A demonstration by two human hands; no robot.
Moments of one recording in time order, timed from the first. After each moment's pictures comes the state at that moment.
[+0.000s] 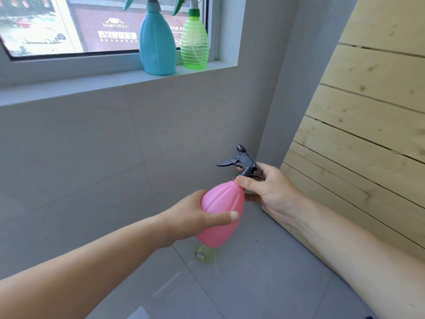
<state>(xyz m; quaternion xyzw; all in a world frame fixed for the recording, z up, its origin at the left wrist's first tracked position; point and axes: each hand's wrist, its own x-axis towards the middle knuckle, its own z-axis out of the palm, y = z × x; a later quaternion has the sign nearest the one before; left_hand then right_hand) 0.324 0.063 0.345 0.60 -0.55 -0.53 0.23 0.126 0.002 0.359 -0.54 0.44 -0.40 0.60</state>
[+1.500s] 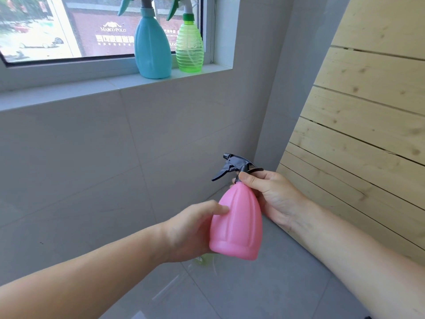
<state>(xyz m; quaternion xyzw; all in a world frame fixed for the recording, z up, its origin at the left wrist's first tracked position) 0.303 0.075 0.342 0.41 -0.39 -0.78 0.28 0.118 0.001 0.358 -0.43 0.44 -0.40 0.68</state>
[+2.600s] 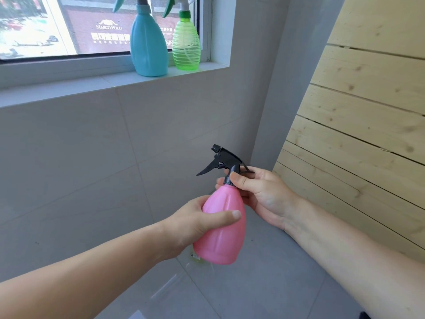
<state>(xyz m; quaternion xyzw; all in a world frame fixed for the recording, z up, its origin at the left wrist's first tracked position) 0.304 0.077 0.345 0.52 -0.50 -0.62 0.30 0.127 0.017 0.369 -0.47 0.38 -0.40 0.69</state>
